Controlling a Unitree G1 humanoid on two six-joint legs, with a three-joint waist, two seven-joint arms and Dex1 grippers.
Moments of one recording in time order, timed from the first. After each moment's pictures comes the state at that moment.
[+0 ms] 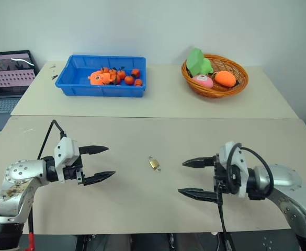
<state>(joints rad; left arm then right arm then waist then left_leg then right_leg) -0.05 0.80 0.19 -0.19 -0.51 0.22 -1.22 -0.19 -0.71 -0.02 -0.65 0.63 0.75 0.90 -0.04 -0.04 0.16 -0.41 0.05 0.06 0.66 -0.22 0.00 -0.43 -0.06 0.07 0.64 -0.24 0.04</state>
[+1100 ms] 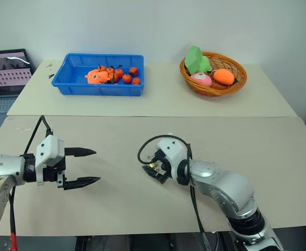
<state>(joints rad) 0.00 0.98 0.29 -0.23 -0.55 0.32 -1.31 -0.43 -0.27 0.40 -0.62 0.35 1.28 0.17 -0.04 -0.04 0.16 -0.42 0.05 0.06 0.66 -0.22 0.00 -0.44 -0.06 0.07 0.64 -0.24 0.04</state>
